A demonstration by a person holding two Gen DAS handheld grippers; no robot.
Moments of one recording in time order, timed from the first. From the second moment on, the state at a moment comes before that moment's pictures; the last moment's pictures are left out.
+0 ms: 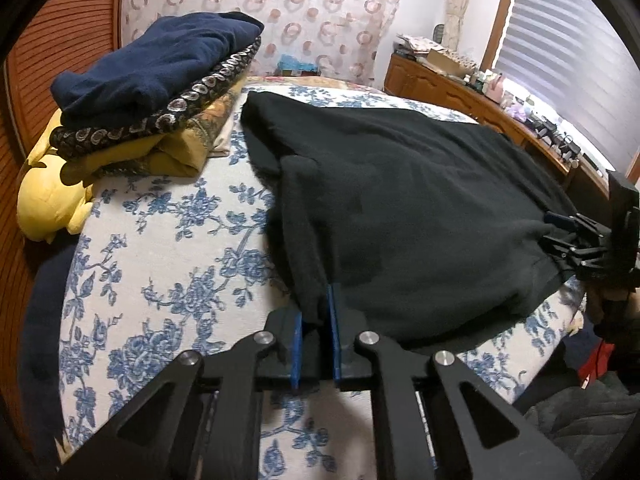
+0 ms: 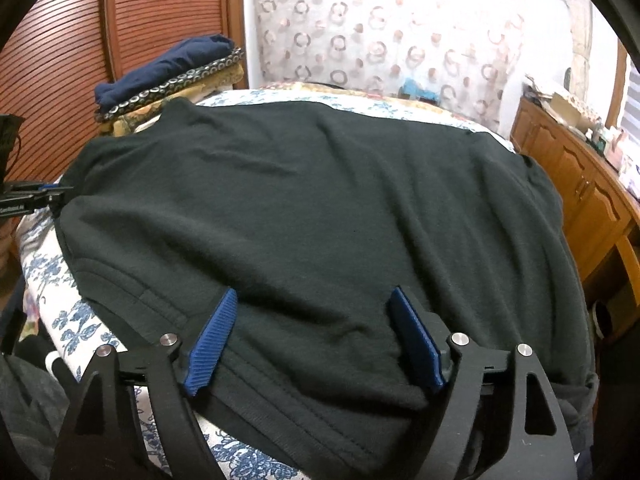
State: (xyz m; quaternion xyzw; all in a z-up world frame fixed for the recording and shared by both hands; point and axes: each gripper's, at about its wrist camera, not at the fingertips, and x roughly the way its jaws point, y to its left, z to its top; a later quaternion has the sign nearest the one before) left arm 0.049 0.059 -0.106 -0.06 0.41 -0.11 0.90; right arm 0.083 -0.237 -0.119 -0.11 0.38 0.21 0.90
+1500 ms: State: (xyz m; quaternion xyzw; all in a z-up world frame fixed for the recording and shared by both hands) left arm 0.150 -0.262 0.047 0.09 0.33 -0.39 0.85; right arm 0.023 -0.408 -0.065 -0.01 0.34 0.10 0.94
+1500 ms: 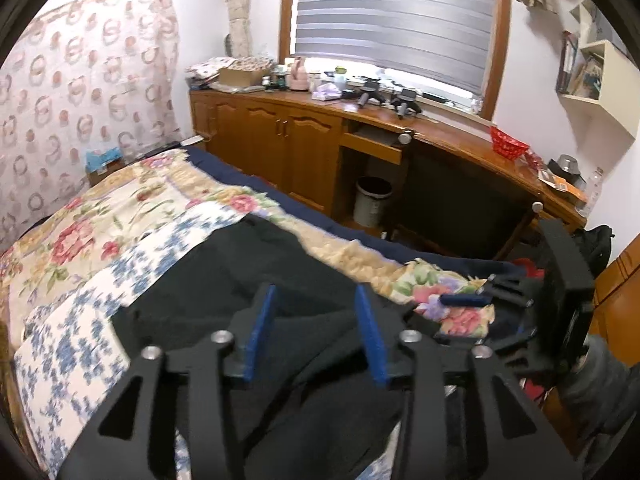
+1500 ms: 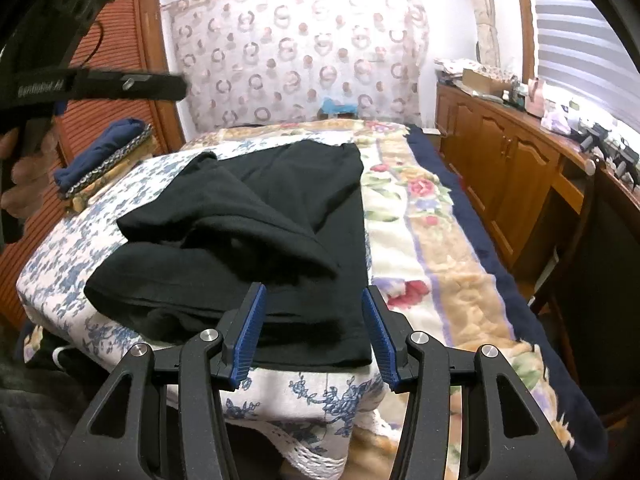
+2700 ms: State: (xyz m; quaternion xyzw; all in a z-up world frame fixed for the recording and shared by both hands) left arm 0.176 -0.045 -0.056 0.03 0.39 -0.25 0.89; right arm 0.143 -0.198 -0.088 -0.13 0.42 0.29 0.85
